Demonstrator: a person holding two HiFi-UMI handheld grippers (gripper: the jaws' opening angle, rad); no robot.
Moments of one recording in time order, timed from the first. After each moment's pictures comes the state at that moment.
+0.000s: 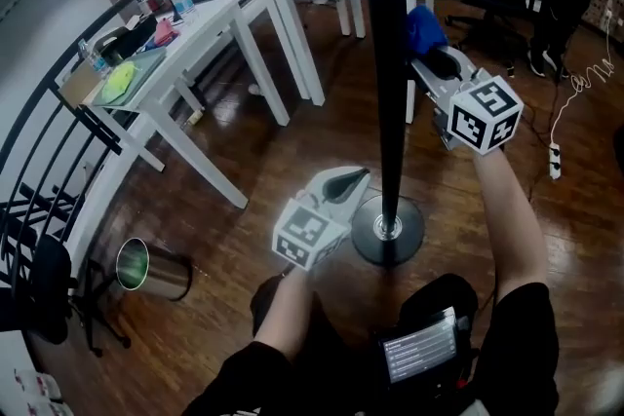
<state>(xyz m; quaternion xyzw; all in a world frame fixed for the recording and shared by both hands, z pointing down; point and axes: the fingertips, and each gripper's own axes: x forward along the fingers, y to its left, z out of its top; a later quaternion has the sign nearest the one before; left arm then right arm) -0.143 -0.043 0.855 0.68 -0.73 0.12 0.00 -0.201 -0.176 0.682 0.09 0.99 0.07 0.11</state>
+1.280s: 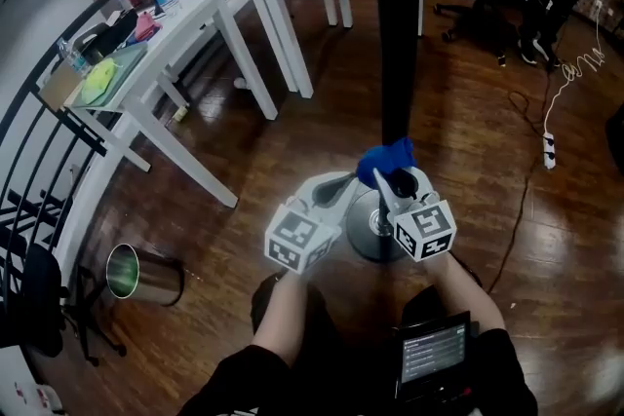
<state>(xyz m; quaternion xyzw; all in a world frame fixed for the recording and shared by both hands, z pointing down) -0.170 -0.030 0.905 0.68 -0.73 0.10 0.05 -0.174 -0.083 0.920 0.01 1.00 -0.01 0.00</state>
